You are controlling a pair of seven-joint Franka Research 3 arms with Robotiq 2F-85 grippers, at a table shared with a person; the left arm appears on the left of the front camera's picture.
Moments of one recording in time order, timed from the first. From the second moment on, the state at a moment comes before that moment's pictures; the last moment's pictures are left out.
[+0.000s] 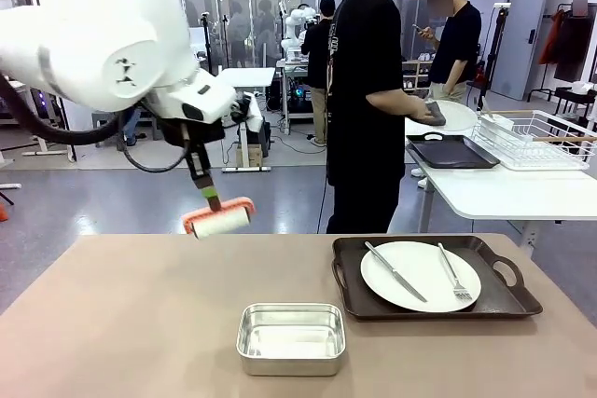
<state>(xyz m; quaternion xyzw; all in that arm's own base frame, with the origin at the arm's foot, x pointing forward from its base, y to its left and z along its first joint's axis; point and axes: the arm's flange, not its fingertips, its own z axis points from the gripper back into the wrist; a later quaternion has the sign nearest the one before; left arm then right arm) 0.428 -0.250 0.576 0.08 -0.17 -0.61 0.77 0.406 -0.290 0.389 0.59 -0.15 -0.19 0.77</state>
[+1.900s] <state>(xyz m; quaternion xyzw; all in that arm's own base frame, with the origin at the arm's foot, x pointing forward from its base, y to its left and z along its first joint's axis) 0.387 -0.343 0.515 0.00 -0.09 -0.73 0.68 0.406 -0.290 0.389 0.59 -0.15 -0.19 0.77</state>
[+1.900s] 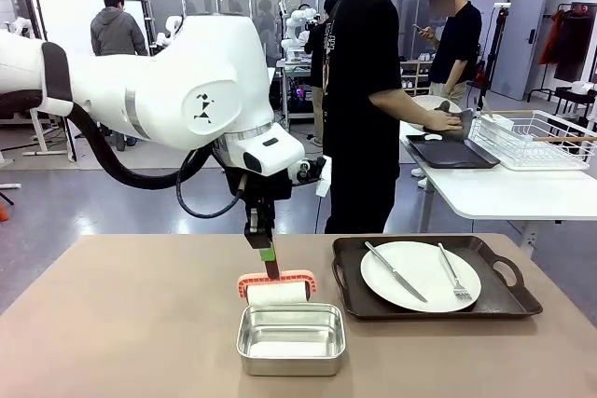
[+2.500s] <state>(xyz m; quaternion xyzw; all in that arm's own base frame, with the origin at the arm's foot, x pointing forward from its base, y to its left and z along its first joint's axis) 0.403 -0.370 0.475 -0.02 -0.05 -0.75 0.66 0.406 -0.290 0.389 0.59 -0.15 -0.19 0.77</state>
